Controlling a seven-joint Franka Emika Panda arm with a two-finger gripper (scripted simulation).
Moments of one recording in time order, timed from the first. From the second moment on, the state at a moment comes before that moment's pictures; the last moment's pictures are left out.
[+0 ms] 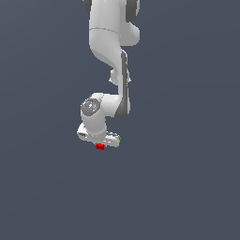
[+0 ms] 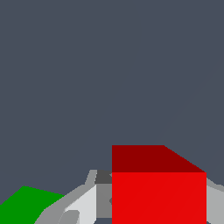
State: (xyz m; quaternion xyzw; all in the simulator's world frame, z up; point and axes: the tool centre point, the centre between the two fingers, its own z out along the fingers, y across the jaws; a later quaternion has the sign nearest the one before) arm 0.001 -0.102 0.020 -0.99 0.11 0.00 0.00
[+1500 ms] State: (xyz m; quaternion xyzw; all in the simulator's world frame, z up) arm 0.000 -0.102 0.112 -0.99 0.11 0.00 0.00
